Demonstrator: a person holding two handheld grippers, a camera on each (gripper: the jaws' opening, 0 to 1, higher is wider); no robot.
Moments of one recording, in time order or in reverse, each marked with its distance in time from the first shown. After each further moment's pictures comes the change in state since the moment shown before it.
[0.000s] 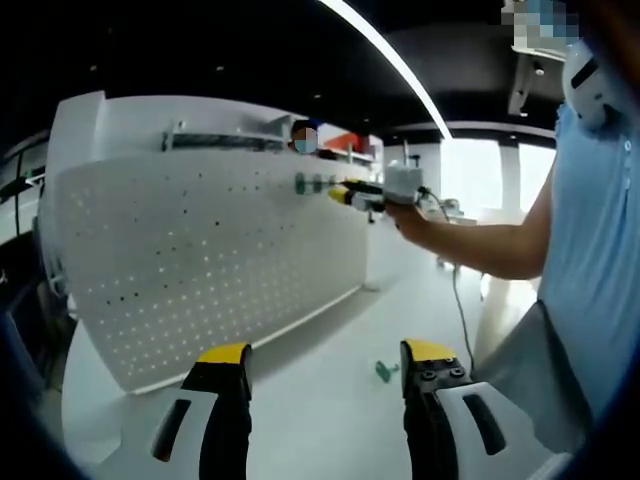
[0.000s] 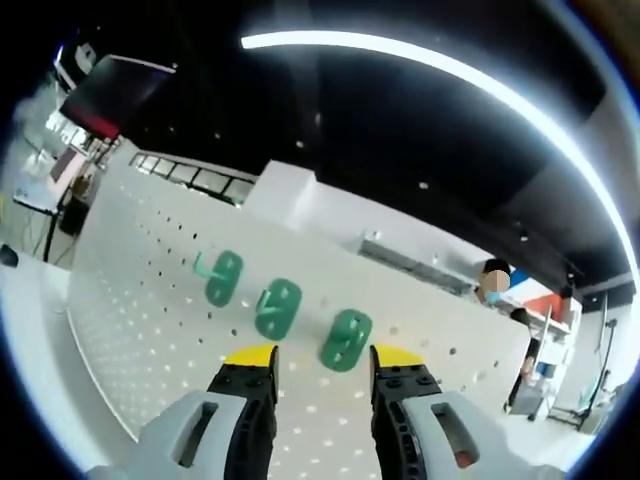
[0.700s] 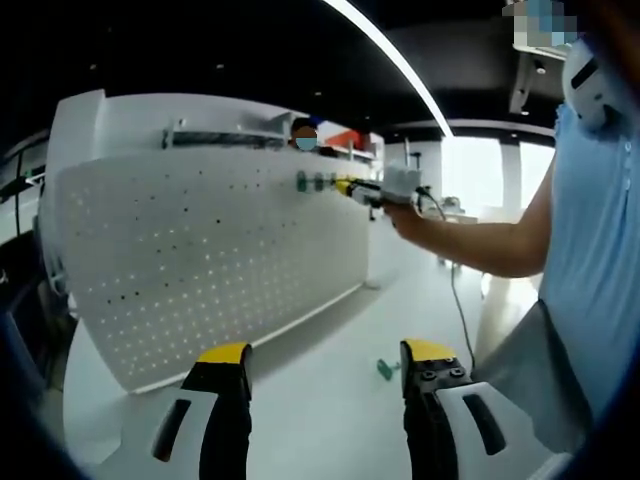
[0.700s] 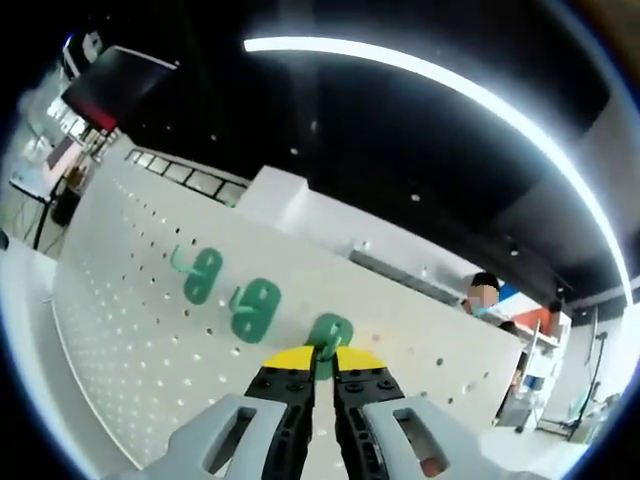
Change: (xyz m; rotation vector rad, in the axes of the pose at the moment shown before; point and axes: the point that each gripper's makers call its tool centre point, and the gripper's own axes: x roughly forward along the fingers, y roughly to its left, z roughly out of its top) left arm 0.001 0.002 -0.001 0.000 0.014 0.004; right arm 0.010 -0.015 -0.001 -0.047 -0.039 -0.050
